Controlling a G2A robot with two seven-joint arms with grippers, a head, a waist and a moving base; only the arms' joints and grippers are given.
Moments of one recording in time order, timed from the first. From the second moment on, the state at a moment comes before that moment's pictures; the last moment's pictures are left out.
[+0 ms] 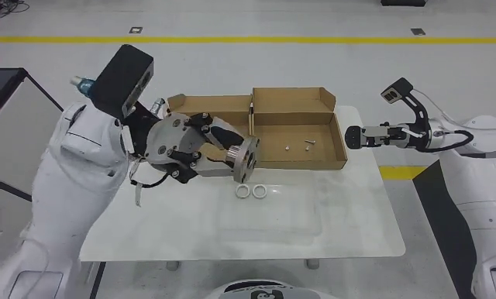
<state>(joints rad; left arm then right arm) 0.96 -0.98 -1.21 -1.97 -0.32 -1.01 -0.81 -1.11 -0.83 1.44 -1.37 0.61 -0.28 1.54</state>
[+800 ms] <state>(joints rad) 0.98 -1.03 -1.20 -2.00 -0.59 -1.01 -0.66 -1.11 -0.83 1.44 -1.37 0.61 -0.28 1.54</state>
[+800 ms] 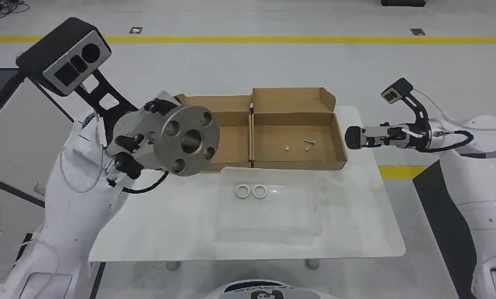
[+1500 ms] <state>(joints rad) 1.02 -1.13 -1.29 -1.91 -0.51 -1.01 -0.81 -1.11 -0.83 1.44 -1.37 0.61 -0.28 1.54</state>
